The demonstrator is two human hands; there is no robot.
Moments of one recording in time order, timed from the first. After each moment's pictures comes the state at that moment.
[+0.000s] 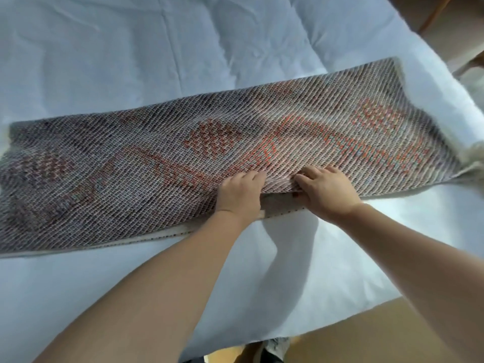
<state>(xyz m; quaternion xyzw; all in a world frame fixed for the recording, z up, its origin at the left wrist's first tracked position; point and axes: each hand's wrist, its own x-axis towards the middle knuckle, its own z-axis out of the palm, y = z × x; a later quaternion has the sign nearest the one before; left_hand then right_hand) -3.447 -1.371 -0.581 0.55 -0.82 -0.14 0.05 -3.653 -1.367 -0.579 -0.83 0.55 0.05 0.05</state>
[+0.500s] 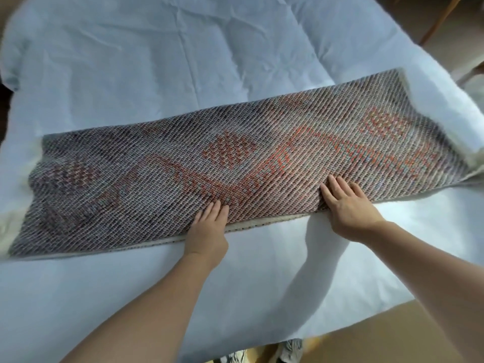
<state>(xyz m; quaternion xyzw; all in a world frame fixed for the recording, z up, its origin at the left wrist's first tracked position) -3.354 -1.313 -0.589 0.64 -0.74 -0.19 -0.10 -3.672 -1.337 -0.596 -0.76 0.61 0.19 0.12</state>
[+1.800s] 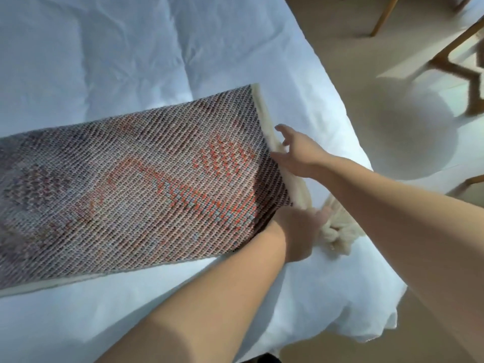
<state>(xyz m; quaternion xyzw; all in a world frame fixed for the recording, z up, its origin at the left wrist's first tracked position) -3.908 -1.409 -0.609 0.44 -0.88 -0.17 -0.06 -3.981 -1.532 -0.591 -0.66 0.65 -0.06 0.37</state>
